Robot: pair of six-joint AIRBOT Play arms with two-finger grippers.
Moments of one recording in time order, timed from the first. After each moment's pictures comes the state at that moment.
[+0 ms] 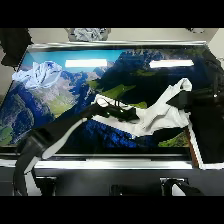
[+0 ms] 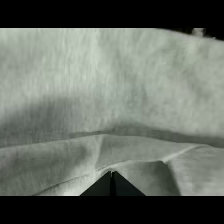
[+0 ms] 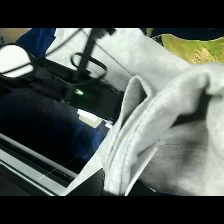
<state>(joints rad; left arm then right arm) -0.62 -2.02 1.65 0.33 -0.92 -1.35 -0.24 -1.07 1.36 -0.89 1.57 1.23</state>
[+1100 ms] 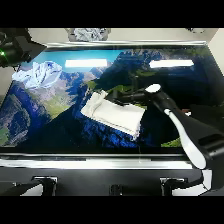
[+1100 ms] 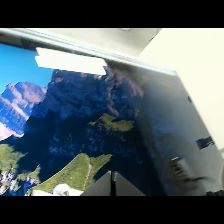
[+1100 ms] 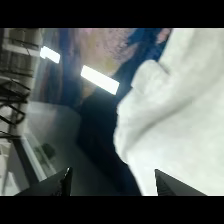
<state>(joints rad) 0.08 -1.24 1.63 0.75 -1.02 -1.36 0.23 -1.68 1.36 -0.38 1.02 1.03</state>
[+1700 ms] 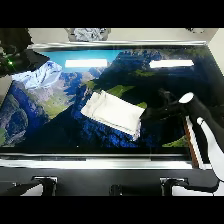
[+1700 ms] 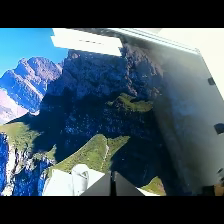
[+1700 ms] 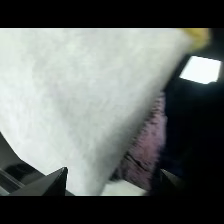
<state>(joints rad) 0.08 -1.23 1.55 0.79 -1.03 -1.33 -0.09 -1.50 1.02 -0.79 1.16 1.14</state>
